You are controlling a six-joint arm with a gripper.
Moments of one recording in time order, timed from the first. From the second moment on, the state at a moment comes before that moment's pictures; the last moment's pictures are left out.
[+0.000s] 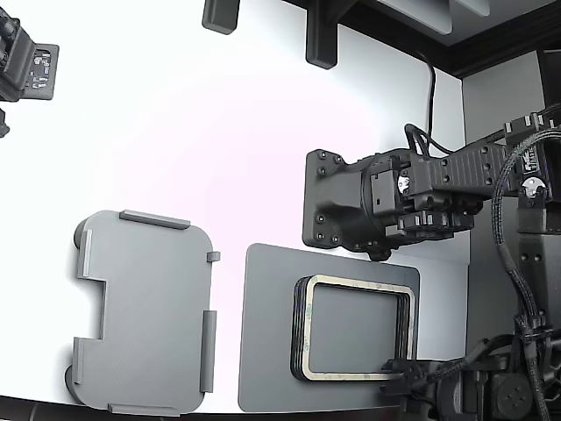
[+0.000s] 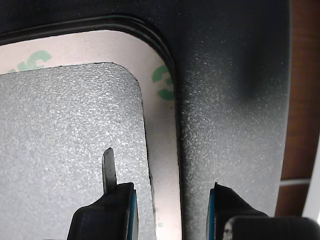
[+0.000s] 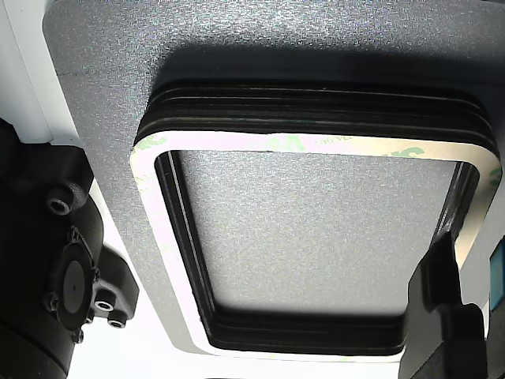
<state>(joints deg) 95.1 90.7 101.6 83.5 -0.7 -78.2</state>
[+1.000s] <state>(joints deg) 95.2 90.7 103.6 81.5 -0.7 -78.2</state>
